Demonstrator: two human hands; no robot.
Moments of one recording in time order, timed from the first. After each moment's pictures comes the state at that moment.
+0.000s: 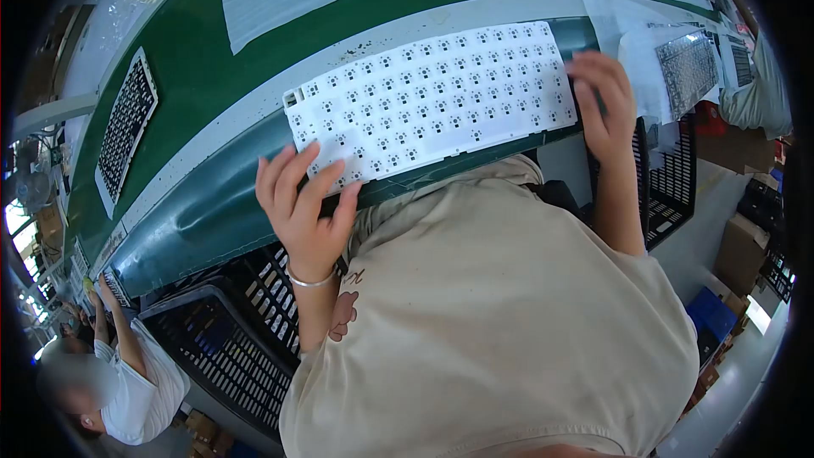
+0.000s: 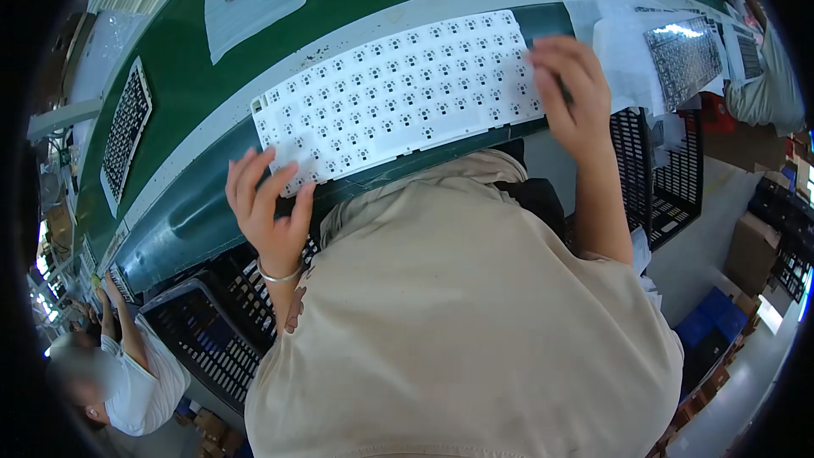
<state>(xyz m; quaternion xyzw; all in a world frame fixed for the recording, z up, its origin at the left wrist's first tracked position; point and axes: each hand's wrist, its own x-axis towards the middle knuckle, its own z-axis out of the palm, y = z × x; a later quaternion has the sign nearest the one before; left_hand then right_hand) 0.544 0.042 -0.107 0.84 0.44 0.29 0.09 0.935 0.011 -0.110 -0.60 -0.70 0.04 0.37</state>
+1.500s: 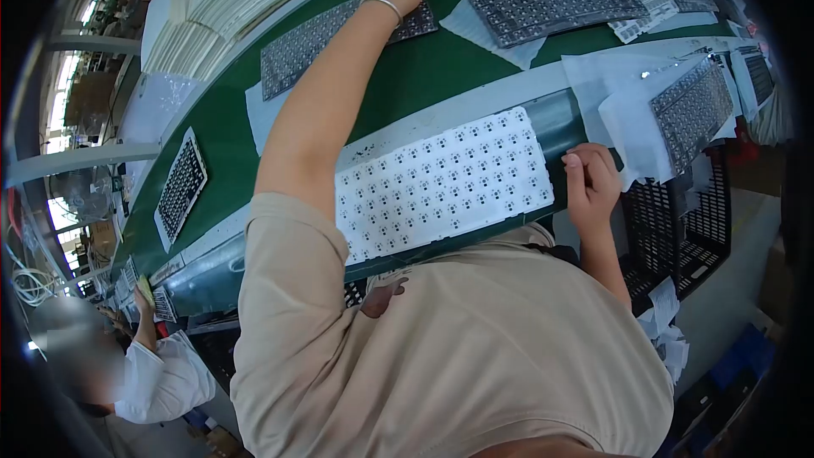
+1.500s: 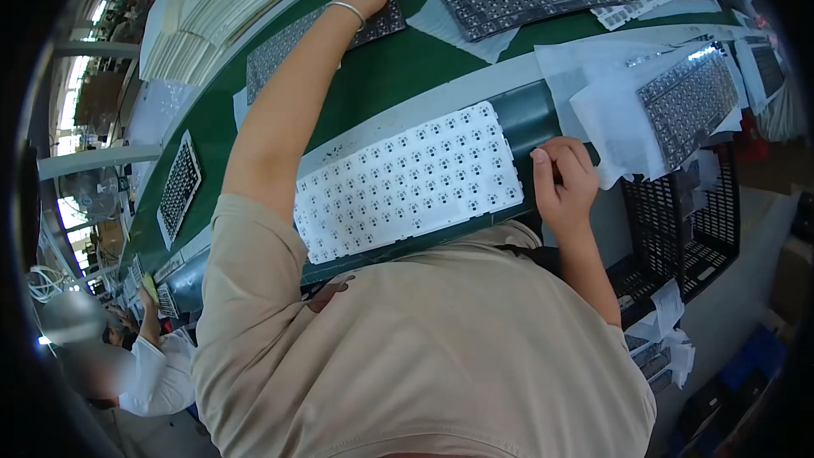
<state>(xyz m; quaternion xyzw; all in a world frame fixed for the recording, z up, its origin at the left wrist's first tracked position) 0.828 0.410 -0.173 0.88 0.44 0.16 0.05 0.951 -0.005 -0.146 -0.68 -0.52 0.08 0.50</state>
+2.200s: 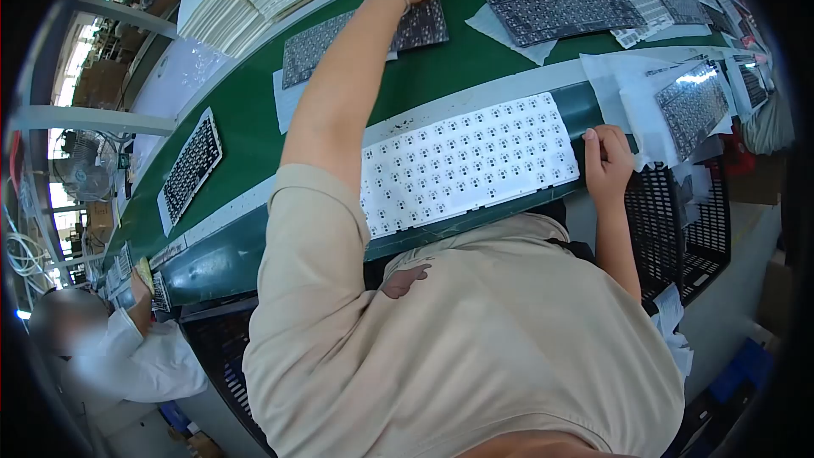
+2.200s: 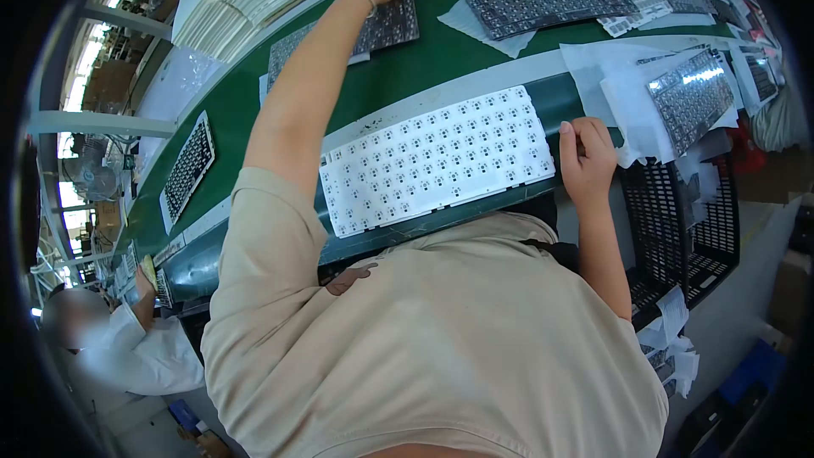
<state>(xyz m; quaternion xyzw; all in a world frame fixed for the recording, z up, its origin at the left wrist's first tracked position) 0.781 0.433 -0.150 0.91 0.38 0.08 0.11 0.941 -0.002 -0.154 -0.69 -0.54 0.01 0.48</state>
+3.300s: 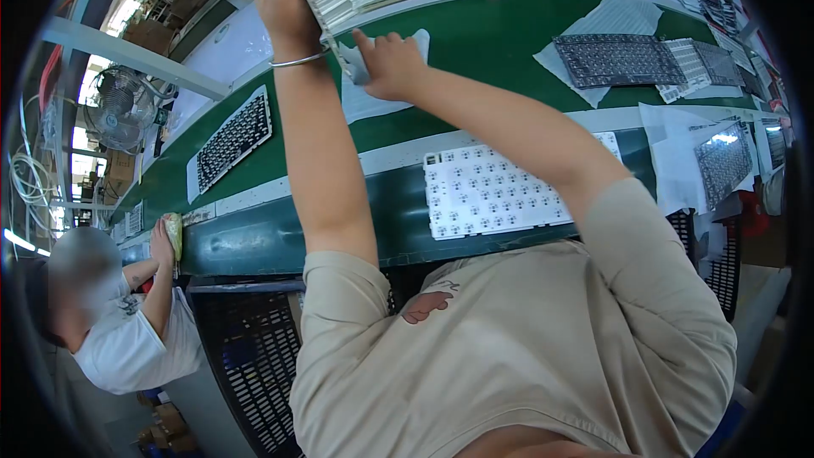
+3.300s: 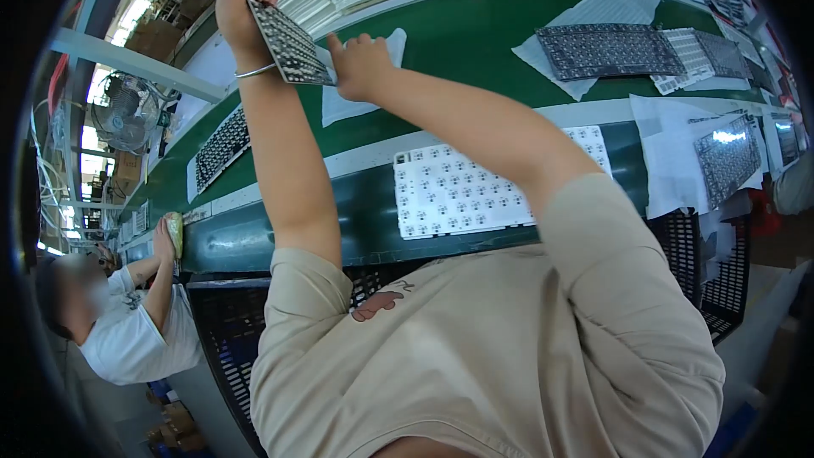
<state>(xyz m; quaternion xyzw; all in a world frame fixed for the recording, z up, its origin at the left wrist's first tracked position) 0.526 0.359 0.036 0.66 0.12 0.60 0.43 0.639 0.299 -0.111 -0.55 -0.81 0.03 0.21</state>
